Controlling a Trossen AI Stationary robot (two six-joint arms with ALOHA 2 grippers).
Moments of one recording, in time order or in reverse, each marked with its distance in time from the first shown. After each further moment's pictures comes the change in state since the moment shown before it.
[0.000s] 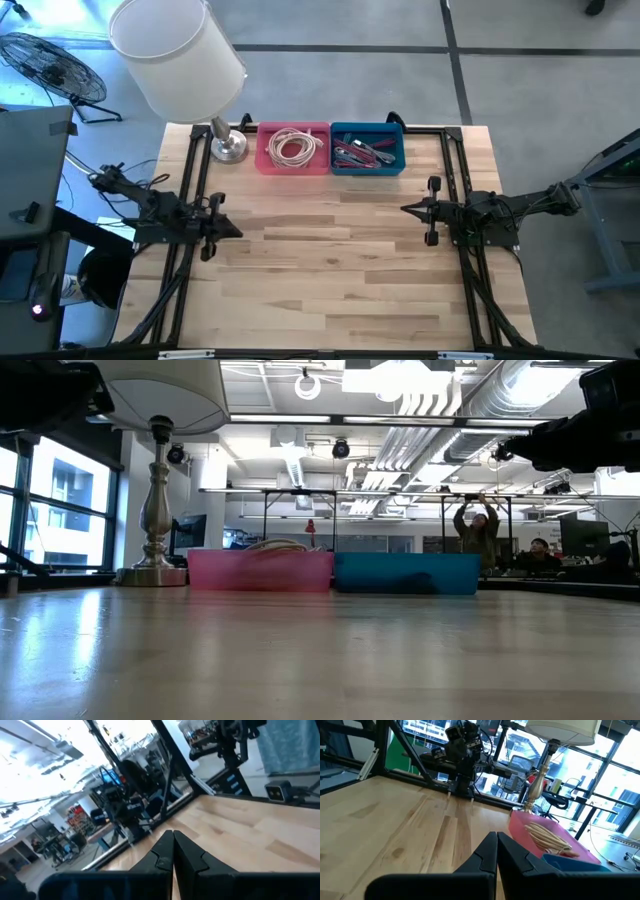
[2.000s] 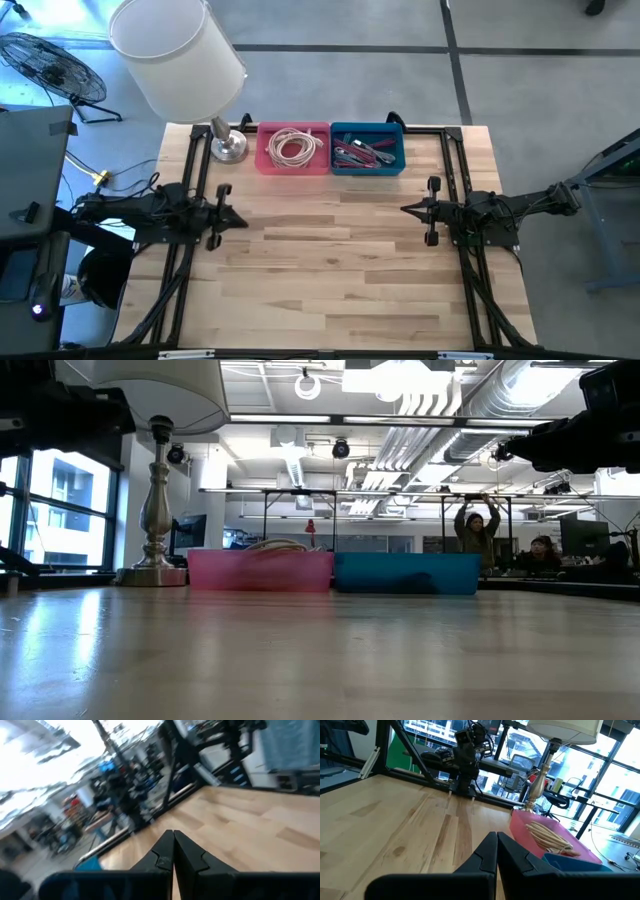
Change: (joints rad) left arm 0.439 0.007 -0.042 0.001 0.428 -0.062; right arm 0.000 0.000 0.000 -0.007 -0.004 0.000
